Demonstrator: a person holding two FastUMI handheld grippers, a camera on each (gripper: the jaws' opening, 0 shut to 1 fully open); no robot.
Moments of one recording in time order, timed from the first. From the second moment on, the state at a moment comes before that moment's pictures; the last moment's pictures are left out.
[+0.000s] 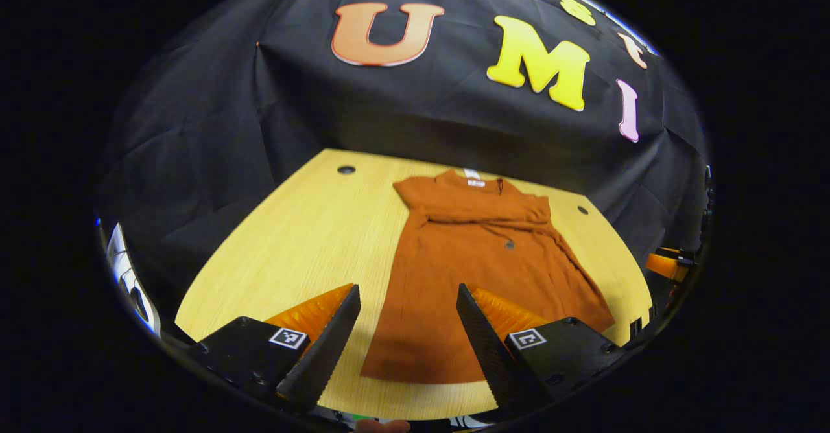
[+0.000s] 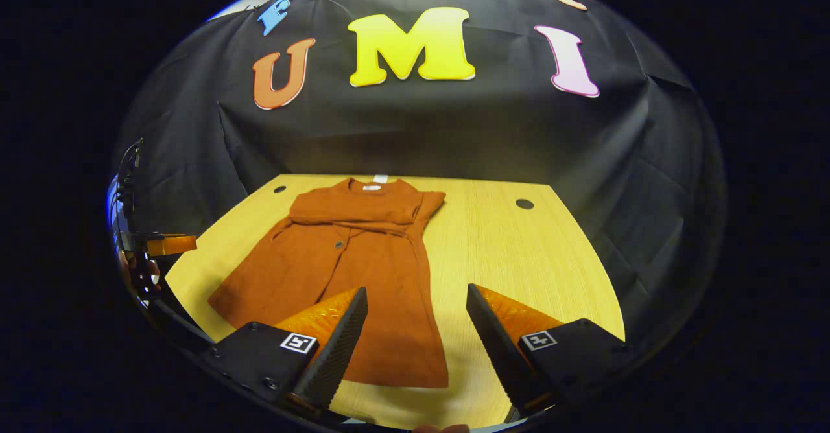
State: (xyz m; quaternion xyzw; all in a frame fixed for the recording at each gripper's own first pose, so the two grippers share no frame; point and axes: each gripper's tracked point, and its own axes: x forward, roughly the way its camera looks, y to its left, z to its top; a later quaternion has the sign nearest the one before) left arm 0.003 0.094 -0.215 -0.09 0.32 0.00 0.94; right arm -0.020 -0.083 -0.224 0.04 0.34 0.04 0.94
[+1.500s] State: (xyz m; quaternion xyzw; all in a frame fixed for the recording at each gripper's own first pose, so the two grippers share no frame) left arm -0.046 0.058 -0.333 -0.15 0.47 -0.05 0.87; right arm -0.070 -0.075 -0.367 0.07 0.52 0.01 0.85
